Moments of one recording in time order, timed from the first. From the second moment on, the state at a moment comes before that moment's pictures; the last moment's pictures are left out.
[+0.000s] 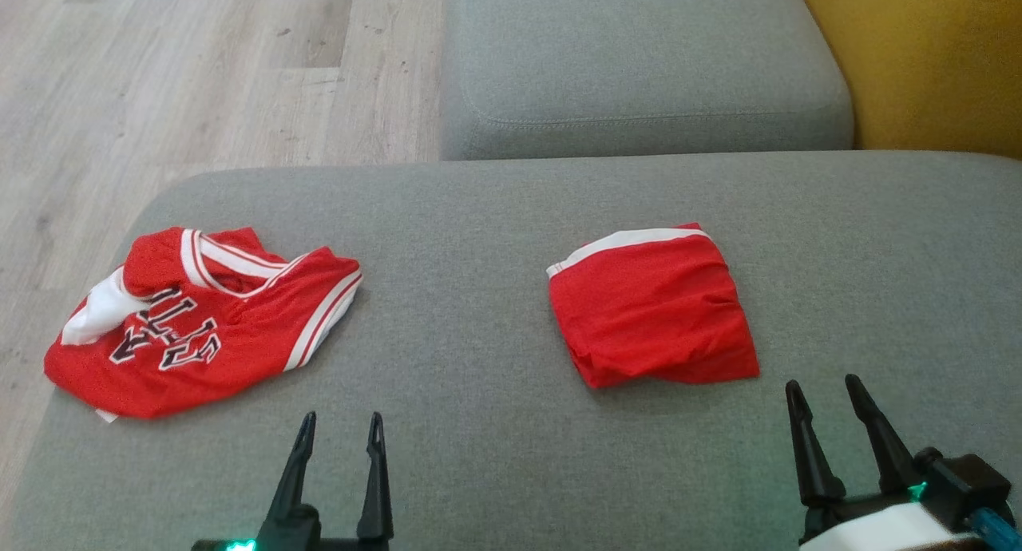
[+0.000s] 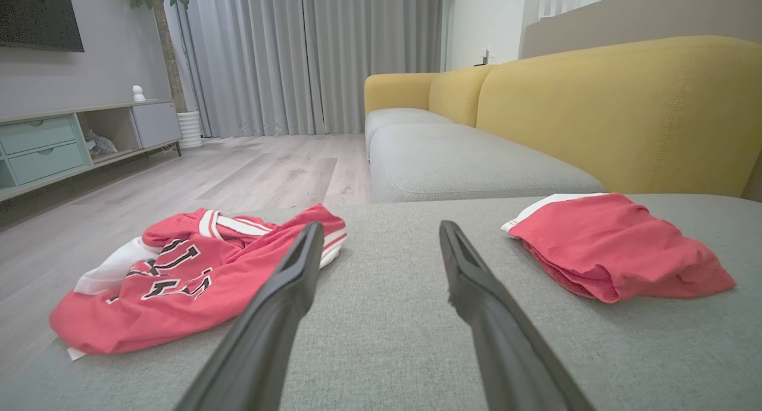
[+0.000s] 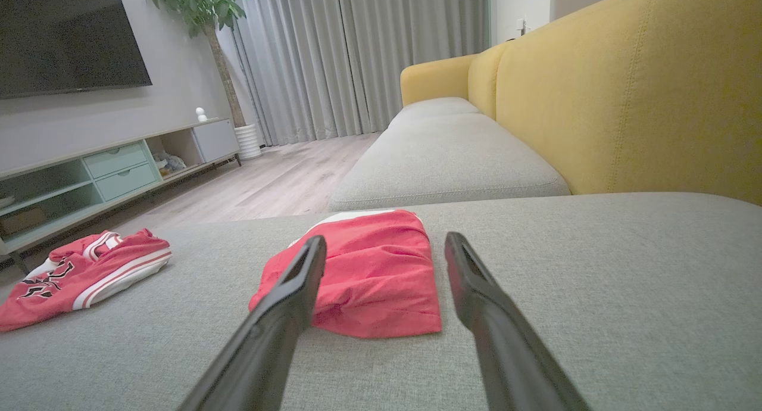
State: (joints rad) left arm 0.14 0.06 -0.28 0.16 -0.10 0.17 -0.26; right arm 0.16 -0.16 0.12 0.17 0.28 0.12 -0.25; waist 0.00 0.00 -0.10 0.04
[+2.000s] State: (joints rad) left arm -0.20 0.05 -0.34 0.14 -0.07 0.19 -0.26; right arm -0.63 -0.71 0.54 0.77 0.72 0.12 -0.05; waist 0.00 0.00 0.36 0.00
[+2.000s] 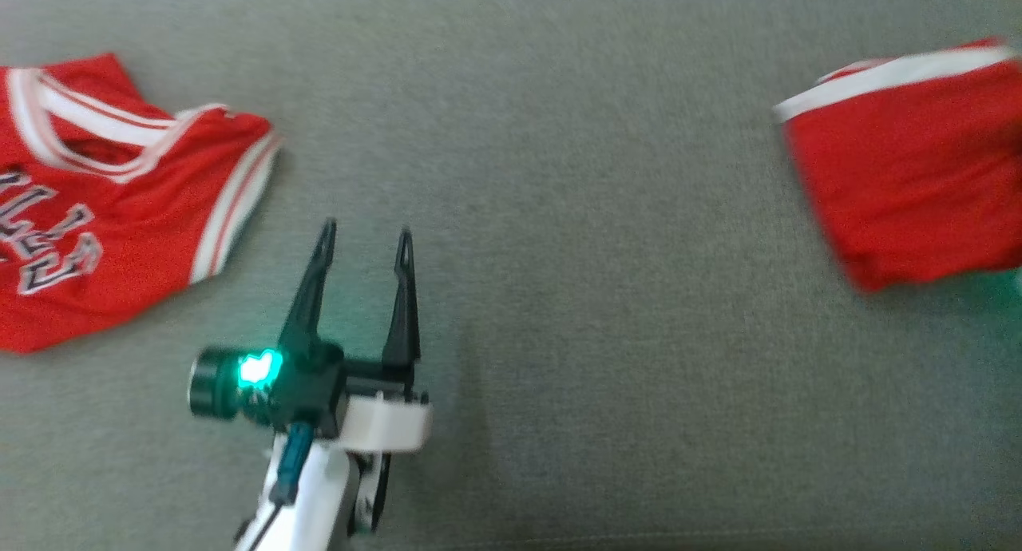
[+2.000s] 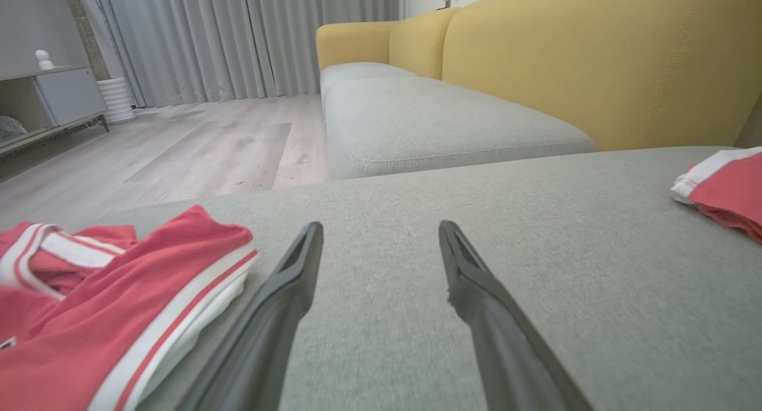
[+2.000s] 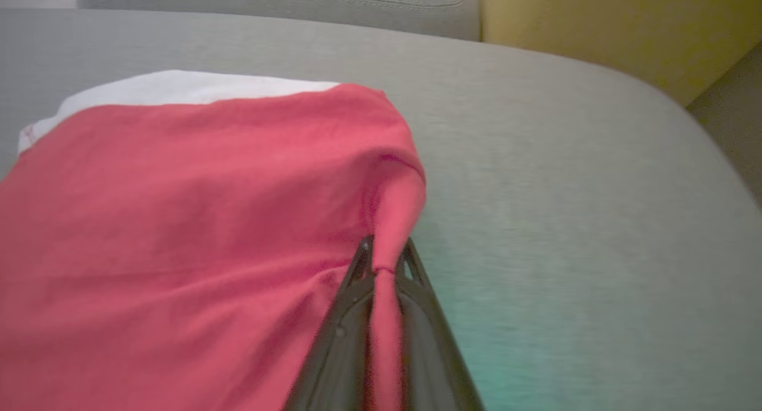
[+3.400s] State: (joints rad) left arm 0.10 0.05 -0.25 0.25 -0.10 0.16 -0.26; right arm 0.00 -0.14 0.22 0.40 0.26 0.12 -0.25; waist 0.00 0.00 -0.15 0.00
